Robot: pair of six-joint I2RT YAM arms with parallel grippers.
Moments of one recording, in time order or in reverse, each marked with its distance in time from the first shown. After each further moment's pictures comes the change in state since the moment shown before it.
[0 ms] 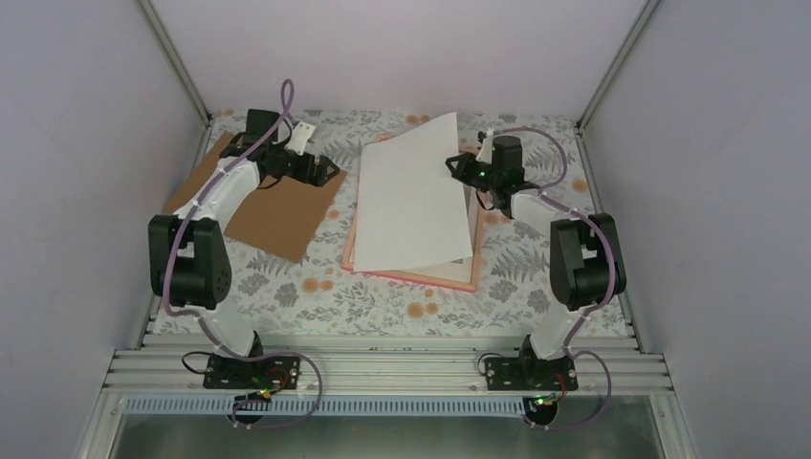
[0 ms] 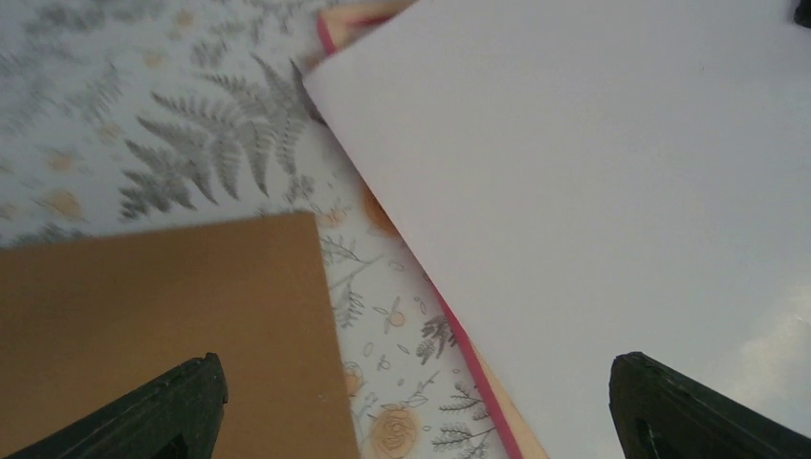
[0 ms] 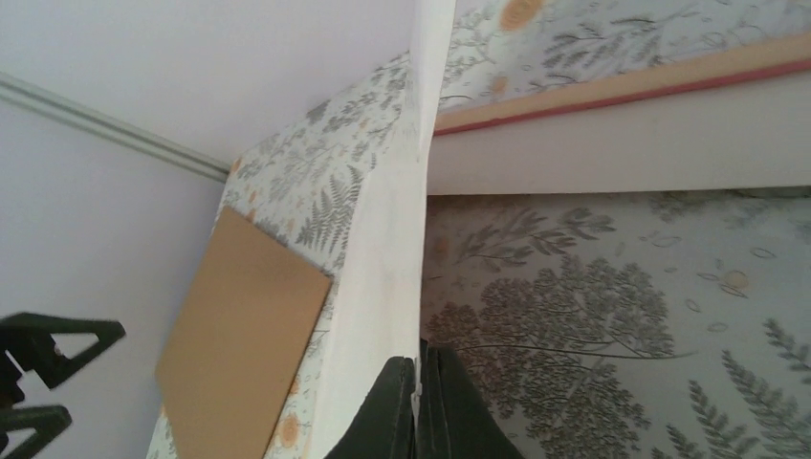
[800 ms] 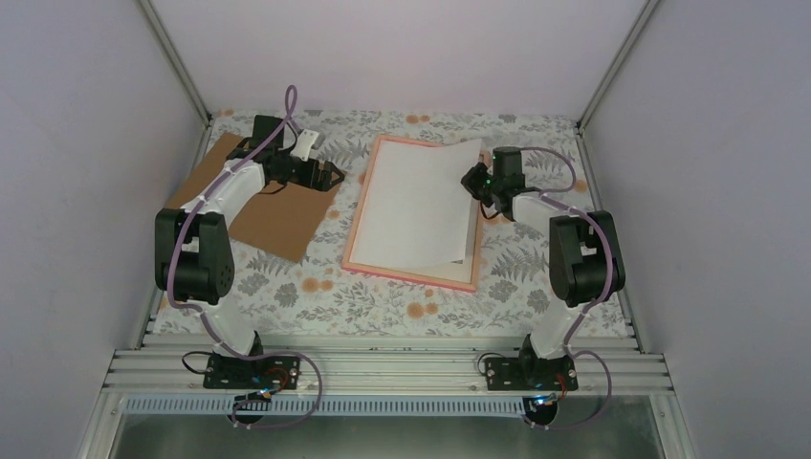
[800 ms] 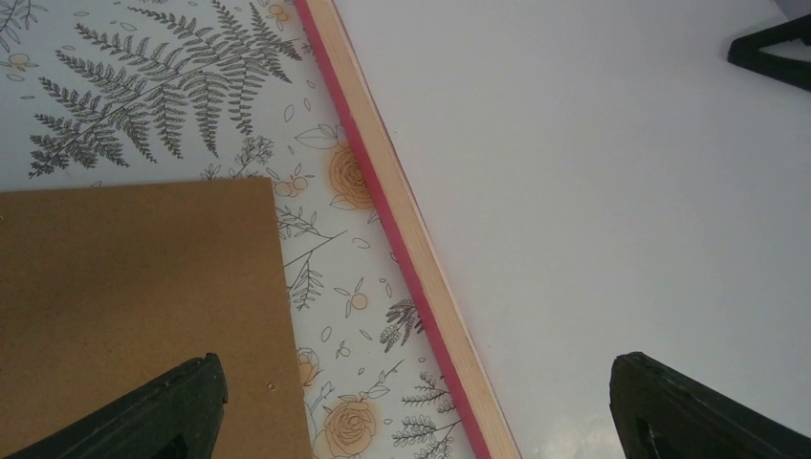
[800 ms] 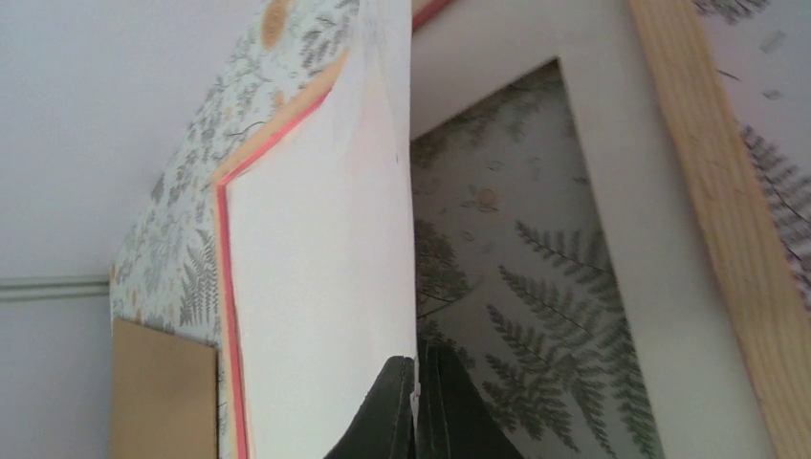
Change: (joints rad) left arm -0.002 0.068 -0.028 0.013 0.064 -0.084; right arm -0.029 0.031 -0.028 -0.135 0.222 0.225
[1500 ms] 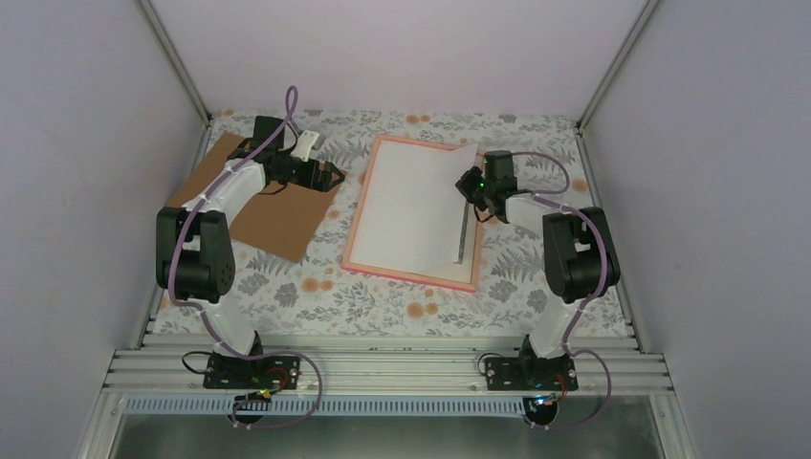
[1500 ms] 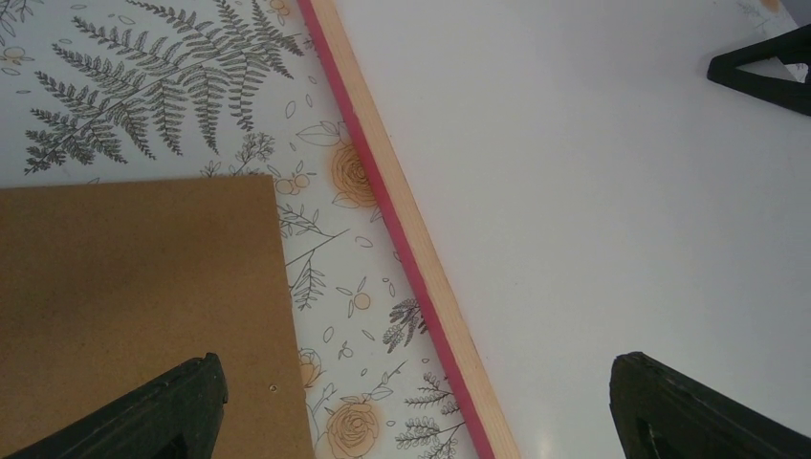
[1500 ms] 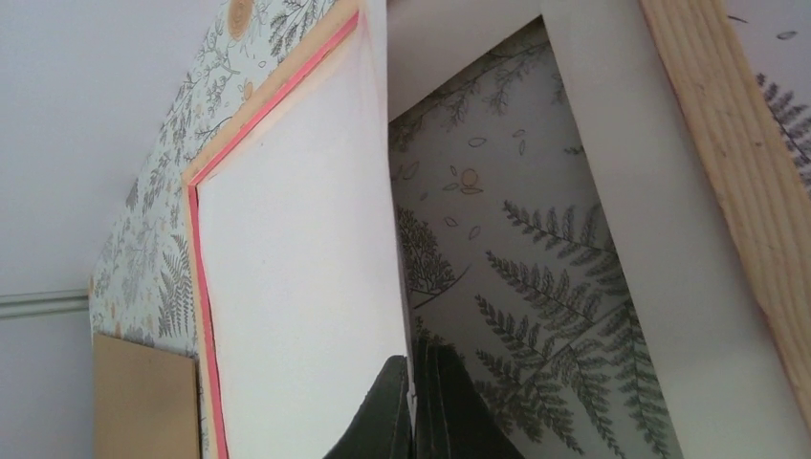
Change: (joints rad) left arm 0.000 0.012 -0.001 0.007 0.002 -0.001; right arm 0.041 0.025 -0.024 0.009 0.066 0.074
